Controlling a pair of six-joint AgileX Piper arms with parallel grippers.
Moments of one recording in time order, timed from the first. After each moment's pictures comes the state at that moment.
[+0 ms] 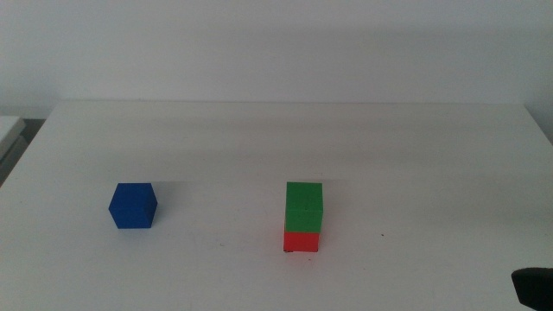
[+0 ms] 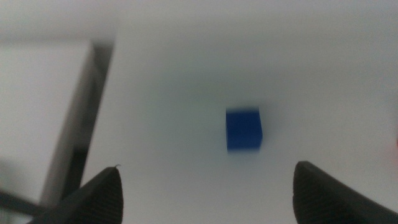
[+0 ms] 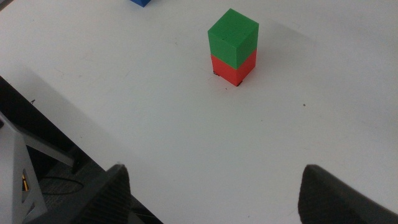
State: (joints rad) left arm 0.00 0.66 -0.92 0.01 0.96 0.03; right arm 0.83 0.69 -0.96 -0.05 1.09 0.20
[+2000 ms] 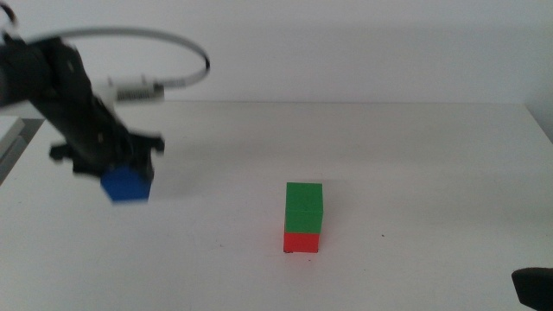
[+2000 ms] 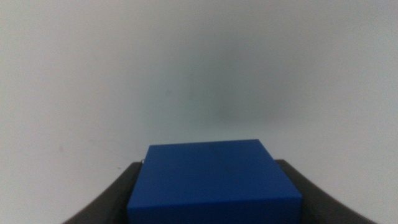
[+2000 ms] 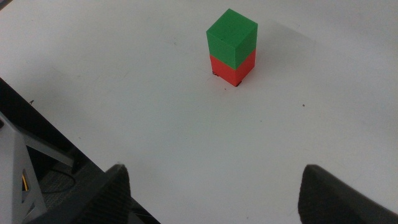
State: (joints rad) left arm -0.09 1.83 -1.31 -0.15 0.89 -0.02; right arm 0.83 0.69 -0.96 -0.05 1.09 0.20
